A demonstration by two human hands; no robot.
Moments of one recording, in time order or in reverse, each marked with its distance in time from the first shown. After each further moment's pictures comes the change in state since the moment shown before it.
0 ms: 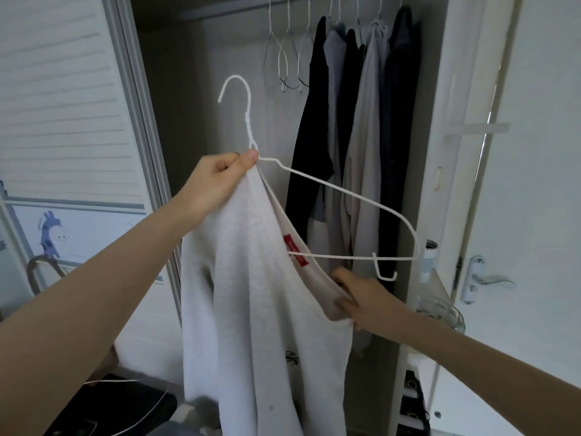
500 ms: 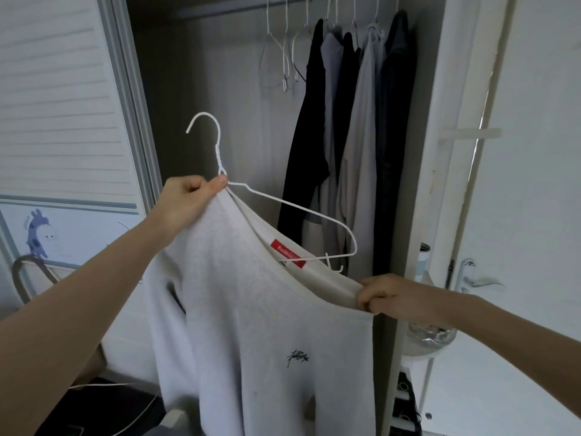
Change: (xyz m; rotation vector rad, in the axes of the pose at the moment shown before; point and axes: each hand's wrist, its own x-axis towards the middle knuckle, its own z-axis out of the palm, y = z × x) left_hand 0.003 -0.066 -0.023 0.078 0.164 -0.188; right_hand -0.014 0.010 -0.061 -0.028 -0.380 -0.097
